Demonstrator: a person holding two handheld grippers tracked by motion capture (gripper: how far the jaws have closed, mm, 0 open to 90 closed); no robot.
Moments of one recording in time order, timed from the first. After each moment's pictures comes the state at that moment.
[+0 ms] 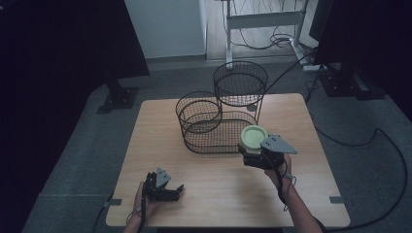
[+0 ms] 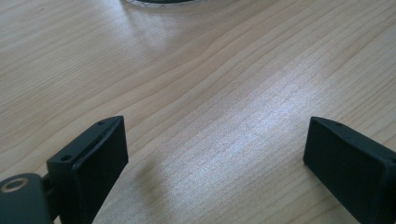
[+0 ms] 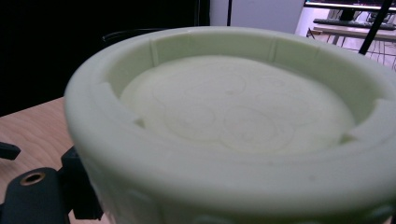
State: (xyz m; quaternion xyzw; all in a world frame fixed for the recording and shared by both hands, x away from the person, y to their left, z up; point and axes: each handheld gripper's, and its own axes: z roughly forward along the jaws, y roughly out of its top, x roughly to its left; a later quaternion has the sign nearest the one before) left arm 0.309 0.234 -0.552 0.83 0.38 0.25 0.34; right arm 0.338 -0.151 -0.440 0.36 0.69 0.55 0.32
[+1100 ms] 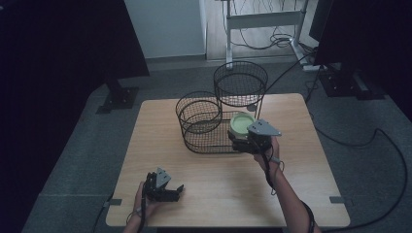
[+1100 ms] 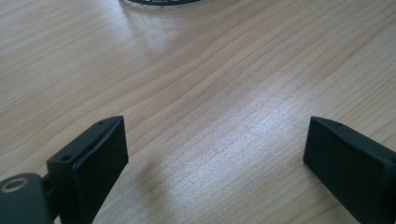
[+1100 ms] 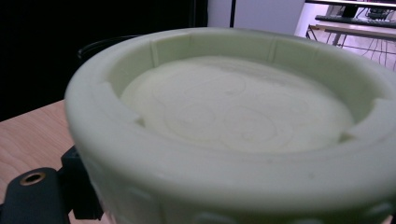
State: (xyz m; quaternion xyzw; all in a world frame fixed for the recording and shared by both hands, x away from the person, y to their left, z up) left arm 0.308 0.233 -0.552 0.83 0.37 0.25 0.34; right arm 0.382 -0.123 -0.429 0.37 0.69 0.53 0.31
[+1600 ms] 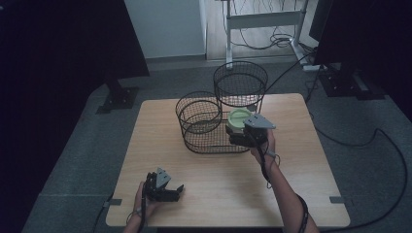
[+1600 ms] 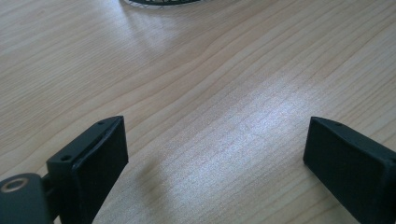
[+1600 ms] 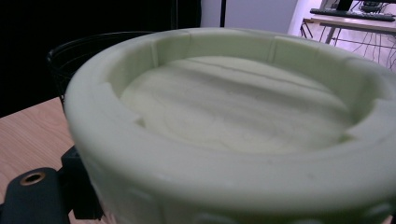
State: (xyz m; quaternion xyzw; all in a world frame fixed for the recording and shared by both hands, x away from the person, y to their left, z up) left arm 0.308 0.233 -0.553 0.83 0.37 0.25 0.34; right arm 0.404 -0.115 -0.429 0.38 0.69 0.52 0.32
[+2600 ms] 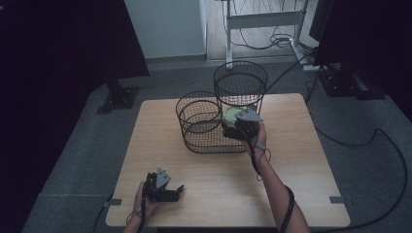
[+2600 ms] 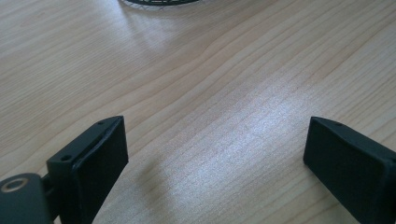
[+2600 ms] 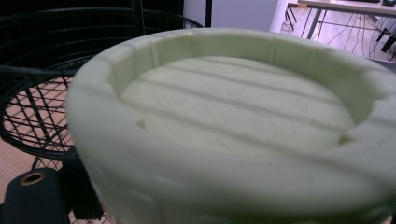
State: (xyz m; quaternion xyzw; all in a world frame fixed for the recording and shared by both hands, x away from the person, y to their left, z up) left arm 0.307 0.233 -0.552 0.83 0.37 0.26 0.33; right arm 0.442 -0.094 -0.448 0.42 0.69 0.49 0.33
